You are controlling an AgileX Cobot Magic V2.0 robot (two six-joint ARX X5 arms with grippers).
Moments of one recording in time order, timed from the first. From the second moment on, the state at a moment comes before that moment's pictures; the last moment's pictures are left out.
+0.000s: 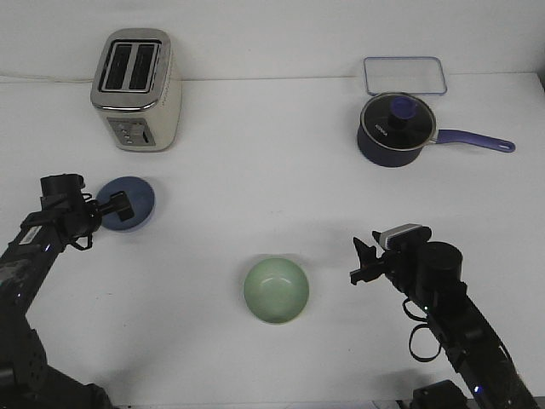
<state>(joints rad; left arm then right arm) 0.17 1.66 1.11 -0.29 0.08 -0.23 0.23 0.84 0.60 -0.23 -0.24 0.13</state>
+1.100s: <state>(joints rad) -0.31 1.31 1.11 -0.48 0.45 -0.23 0.23 0.84 0.60 -0.23 -0.24 0.13</state>
